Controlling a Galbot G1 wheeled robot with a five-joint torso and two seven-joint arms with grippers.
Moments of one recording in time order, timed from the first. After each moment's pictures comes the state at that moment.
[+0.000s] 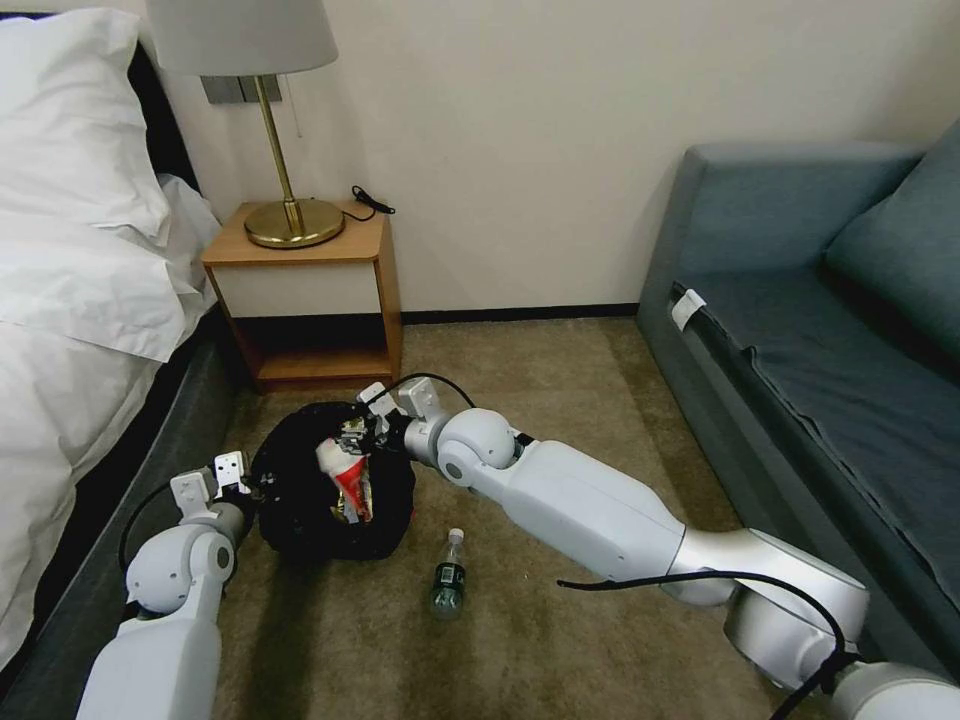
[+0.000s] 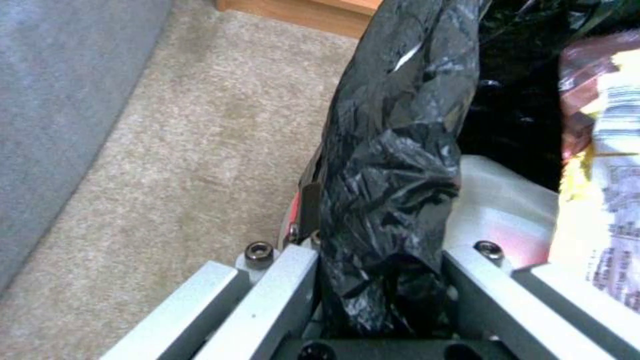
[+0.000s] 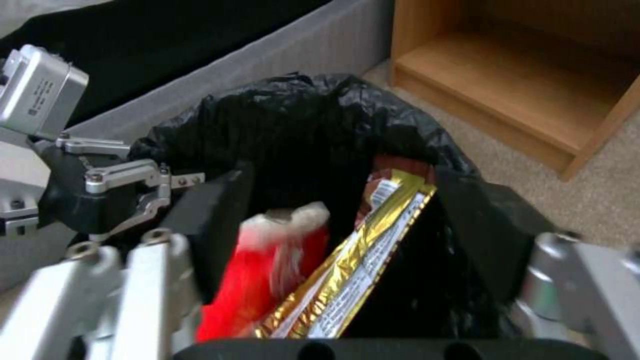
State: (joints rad) left arm 1.16 -1.30 -0.75 -1.70 -0.46 0.65 -0.03; right arm -0.29 1.37 -0.62 1.36 0.87 -0.46 0.03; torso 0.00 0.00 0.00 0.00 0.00
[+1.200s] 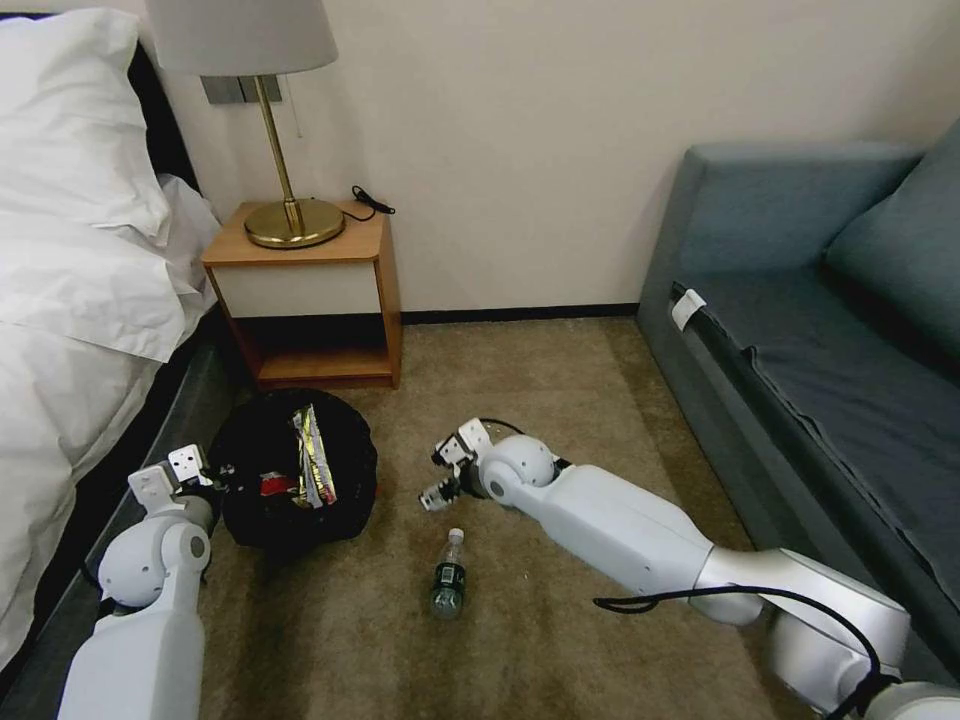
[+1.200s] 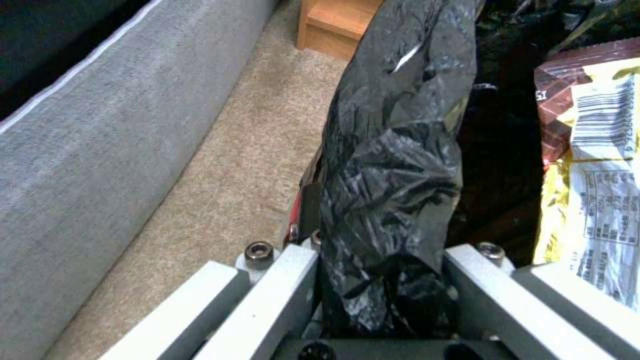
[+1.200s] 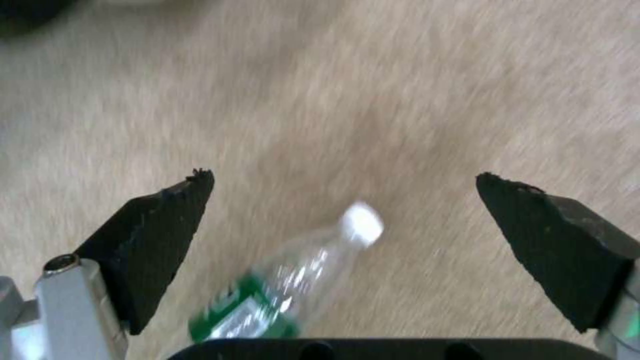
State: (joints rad) left arm 1.14 -1.31 -0.83 -1.73 -0.50 0.66 -0.18; right arm -0.35 1.26 -0.70 1.25 0.95 -0.74 0.15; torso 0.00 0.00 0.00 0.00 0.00
